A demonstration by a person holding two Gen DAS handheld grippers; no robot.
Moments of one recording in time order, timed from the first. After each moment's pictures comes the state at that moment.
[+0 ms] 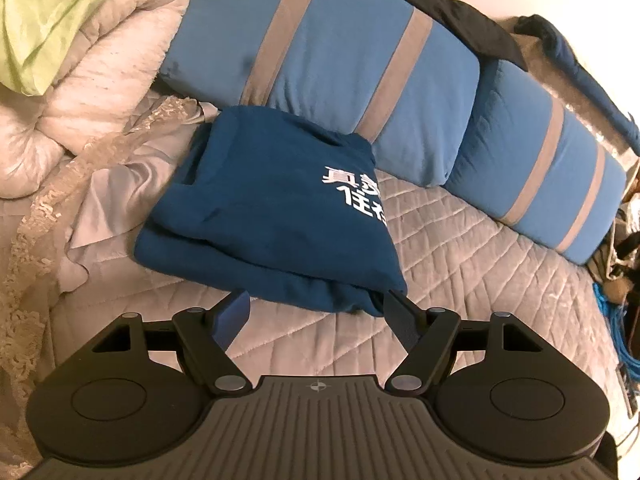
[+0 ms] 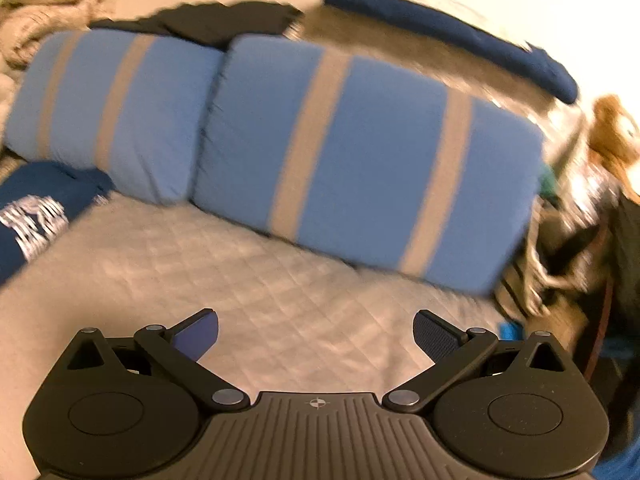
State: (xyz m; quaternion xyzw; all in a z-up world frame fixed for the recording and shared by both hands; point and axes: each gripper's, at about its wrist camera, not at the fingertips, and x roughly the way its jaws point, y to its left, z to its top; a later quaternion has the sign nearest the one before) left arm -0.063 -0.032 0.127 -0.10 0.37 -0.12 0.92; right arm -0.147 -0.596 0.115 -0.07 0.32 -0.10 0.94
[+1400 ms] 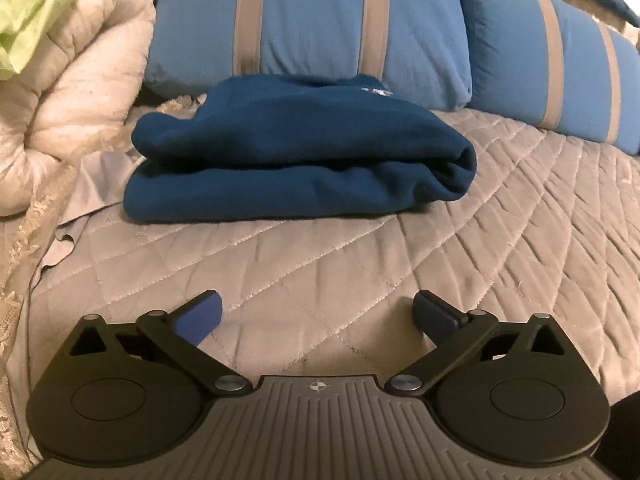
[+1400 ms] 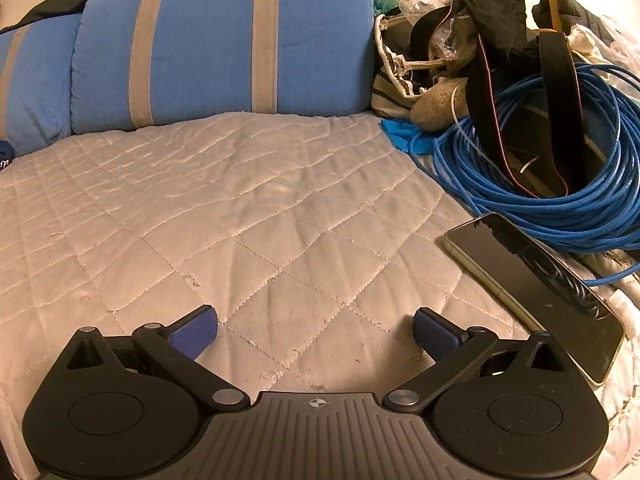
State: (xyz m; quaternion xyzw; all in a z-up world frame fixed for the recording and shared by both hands) left arm -0.086 -0.058 0.012 0.06 0.31 -0.09 0.94; right arm -0.286 -0.691 -0.055 0.06 0.31 -0.20 0.93
